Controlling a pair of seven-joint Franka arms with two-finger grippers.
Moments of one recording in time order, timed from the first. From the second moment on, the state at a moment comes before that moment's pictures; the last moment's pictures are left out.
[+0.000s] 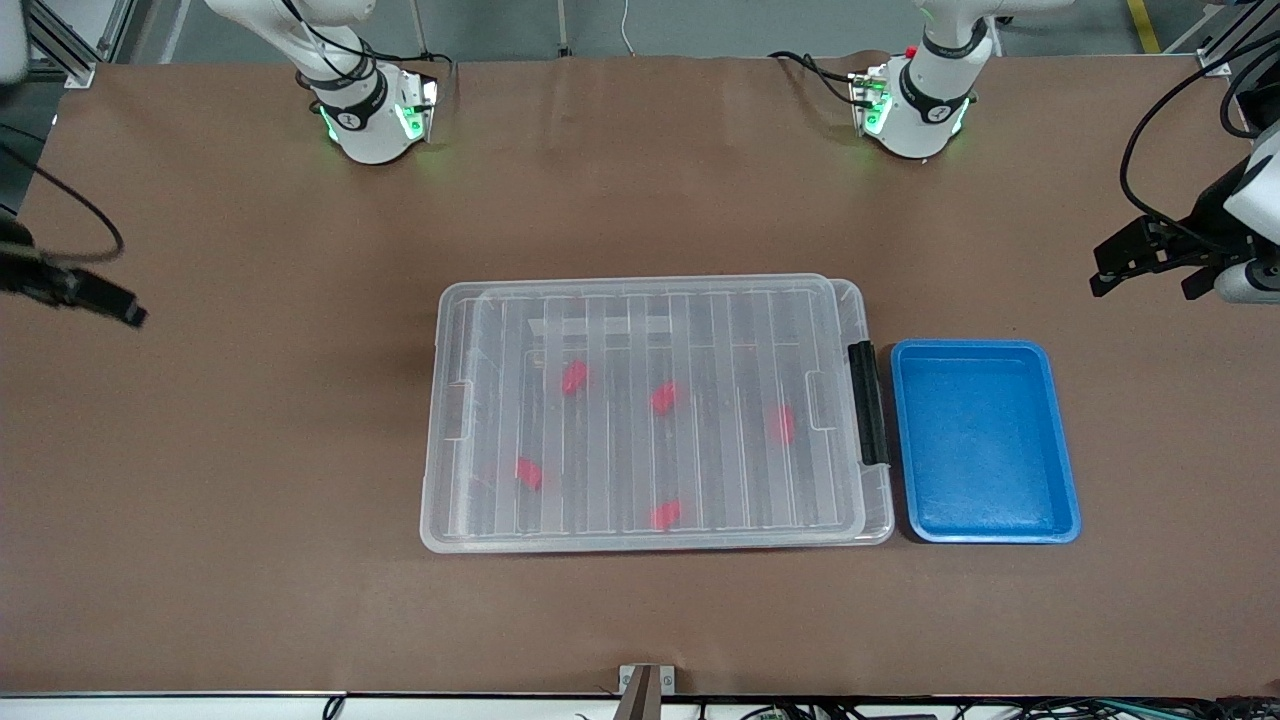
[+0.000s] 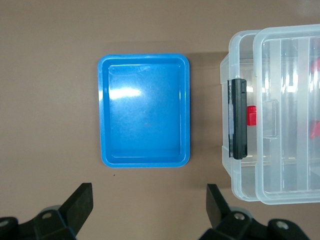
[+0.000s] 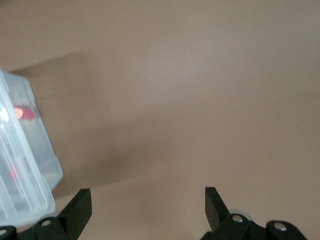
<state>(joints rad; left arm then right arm) -0.04 0.00 -0.01 -1.59 -0.02 1.66 0.00 -0.07 0.00 0.00 -1.52 -0.01 1.50 0.15</state>
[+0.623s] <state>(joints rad) -0.04 0.00 -0.01 -1.59 -0.02 1.62 0.00 -0.08 -0.07 -0.04 -1.54 -0.01 1.48 0.01</state>
